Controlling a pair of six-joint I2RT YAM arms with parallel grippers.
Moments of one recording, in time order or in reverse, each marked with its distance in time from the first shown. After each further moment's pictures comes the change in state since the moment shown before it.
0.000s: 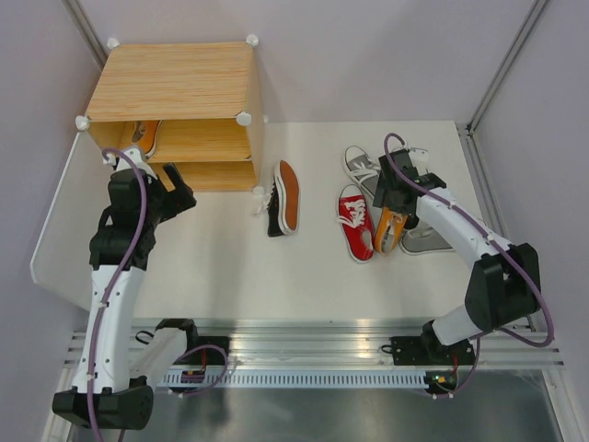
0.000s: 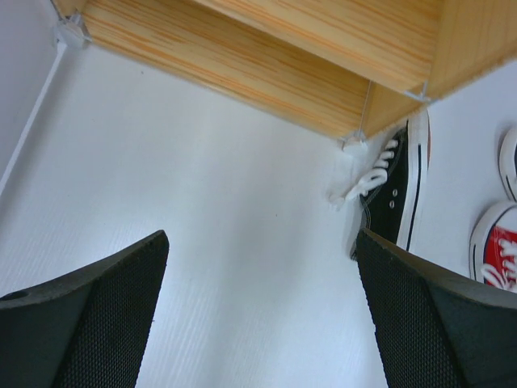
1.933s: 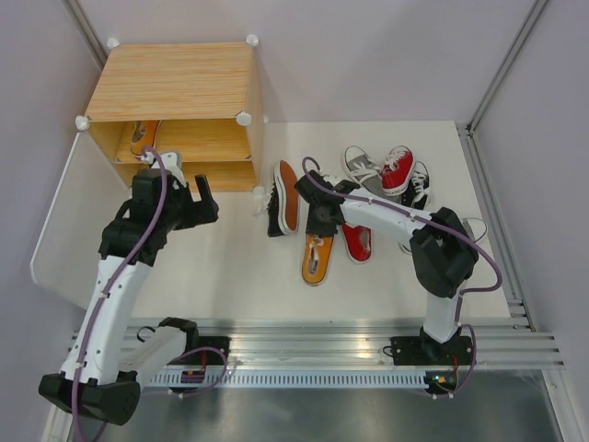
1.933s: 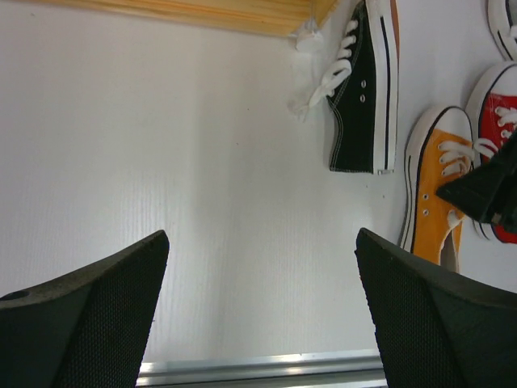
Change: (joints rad) left arm -0.174 0.035 0.038 -0.144 0.072 0.070; right arm 0.400 0.378 0.248 -0.056 -0.288 0.325
